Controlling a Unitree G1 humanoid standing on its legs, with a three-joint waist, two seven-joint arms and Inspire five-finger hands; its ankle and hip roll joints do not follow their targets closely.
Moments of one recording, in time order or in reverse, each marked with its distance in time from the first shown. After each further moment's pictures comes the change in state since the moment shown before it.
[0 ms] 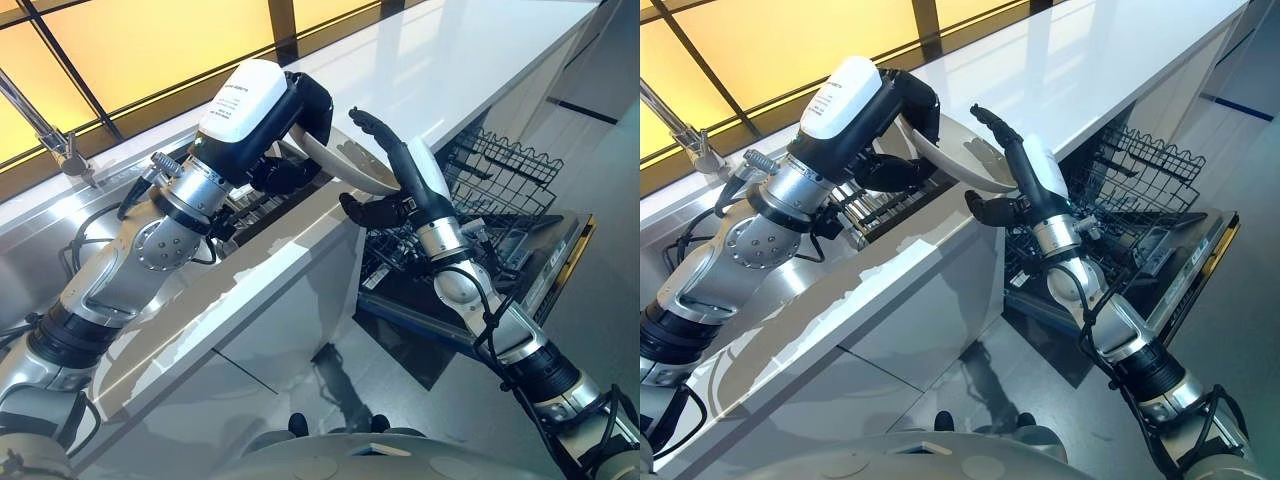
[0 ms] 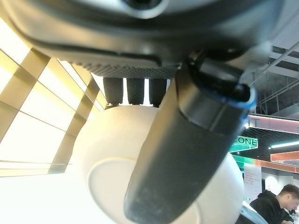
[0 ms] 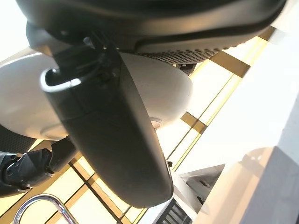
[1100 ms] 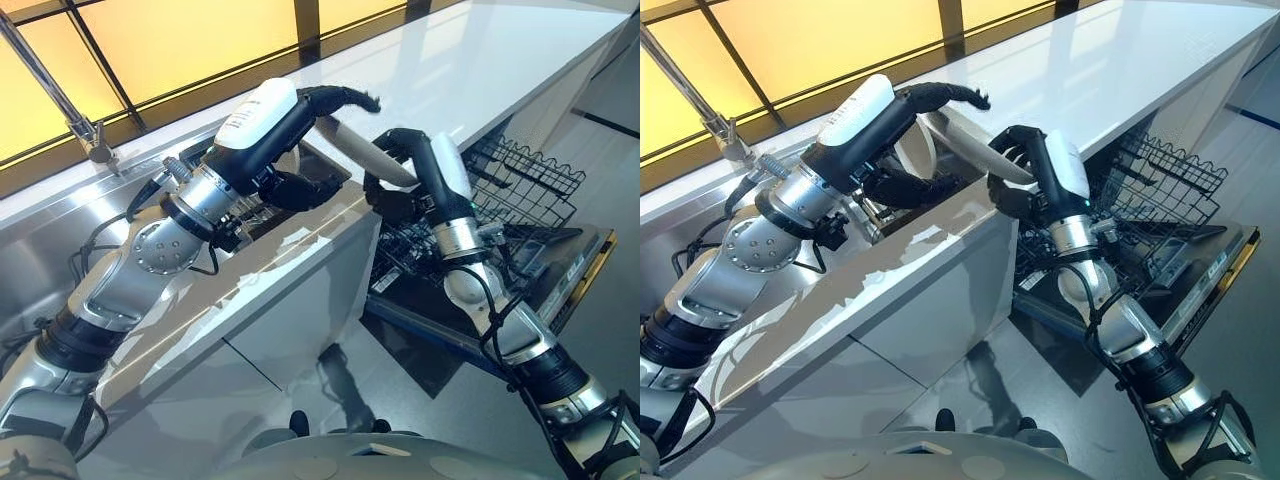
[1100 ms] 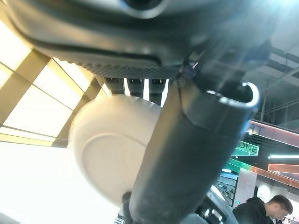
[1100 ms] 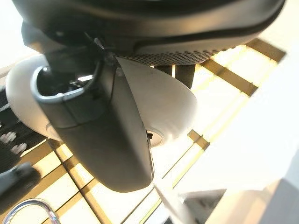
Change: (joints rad) left arm 0.067 -0.037 0.079 -0.008 -0.141 -0.039 -0.132; right arm 0.030 -0.048 -0.127 0.093 -0.101 -0.084 -0.153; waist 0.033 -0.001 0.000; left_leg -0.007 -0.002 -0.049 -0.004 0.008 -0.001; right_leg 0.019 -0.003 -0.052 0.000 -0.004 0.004
